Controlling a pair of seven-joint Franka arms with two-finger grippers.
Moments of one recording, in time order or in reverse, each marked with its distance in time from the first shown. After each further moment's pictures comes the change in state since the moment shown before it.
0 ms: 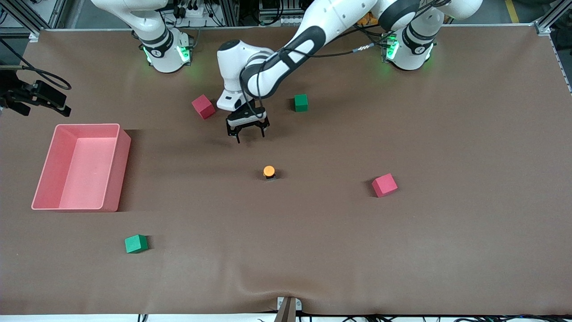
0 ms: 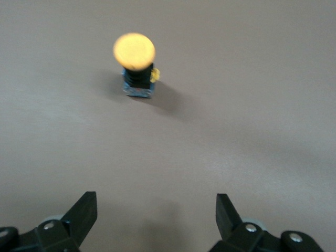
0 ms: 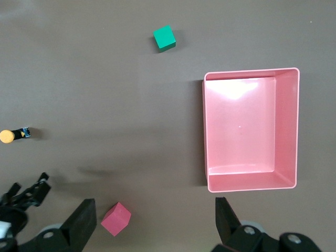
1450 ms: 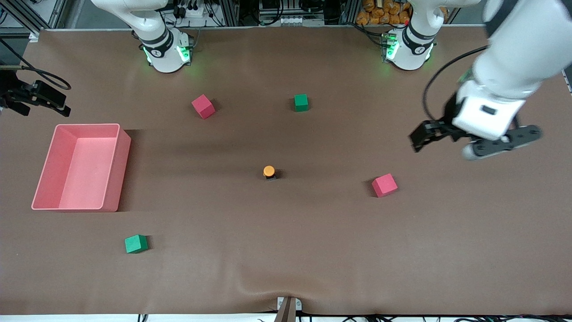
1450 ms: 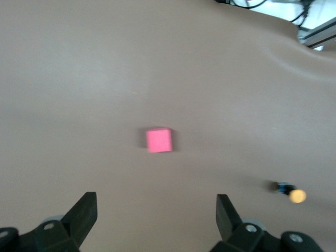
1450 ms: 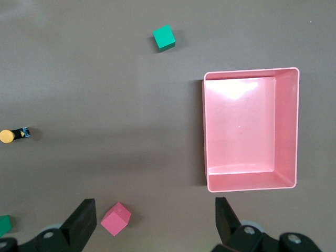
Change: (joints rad) left arm 0.865 -0.637 0.012 0.008 -0.633 -0.559 1.229; right arm -0.001 0.001 0.000 0.001 0.000 -0.001 -0.001
